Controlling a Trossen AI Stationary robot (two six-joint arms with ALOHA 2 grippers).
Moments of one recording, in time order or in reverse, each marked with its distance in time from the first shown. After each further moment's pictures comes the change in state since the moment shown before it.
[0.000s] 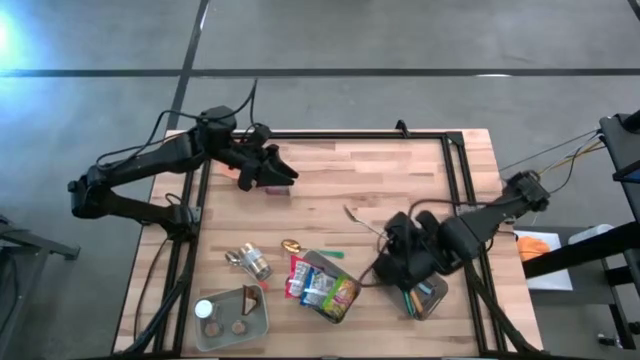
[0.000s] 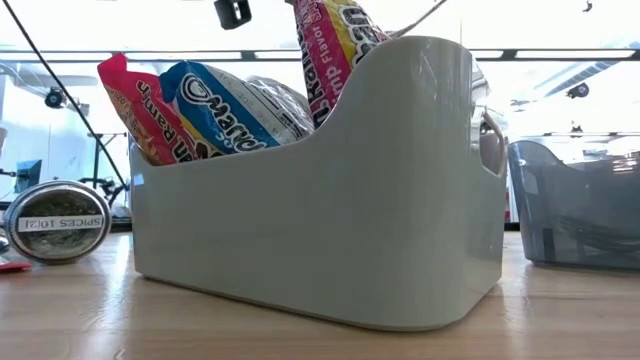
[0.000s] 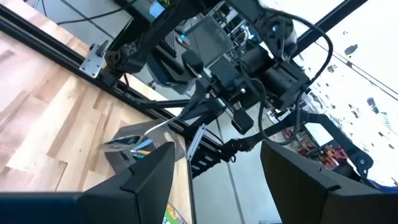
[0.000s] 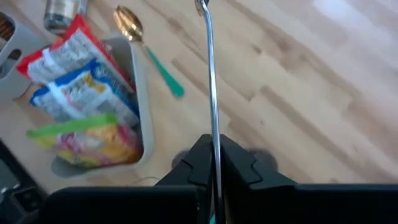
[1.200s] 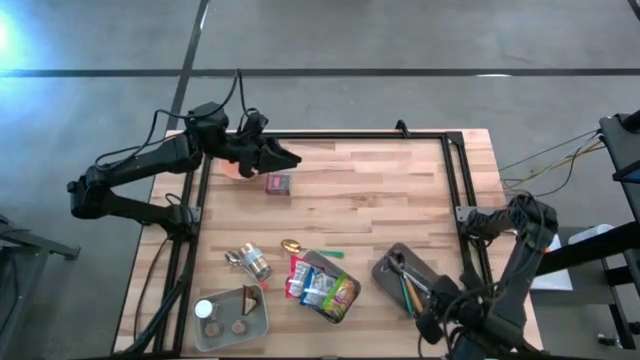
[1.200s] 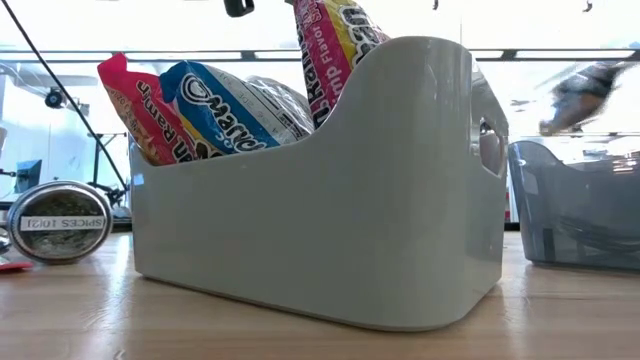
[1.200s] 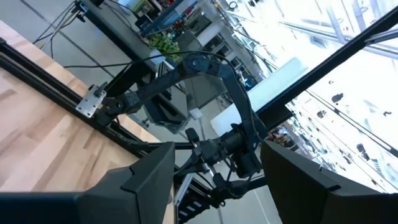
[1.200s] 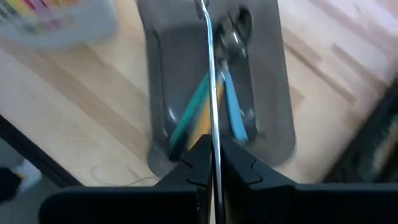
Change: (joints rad) left arm 0.000 -0.007 0.000 0.181 -0.118 -0.167; right arm 0.495 0.133 -0.156 -0.082 -0.084 0.651
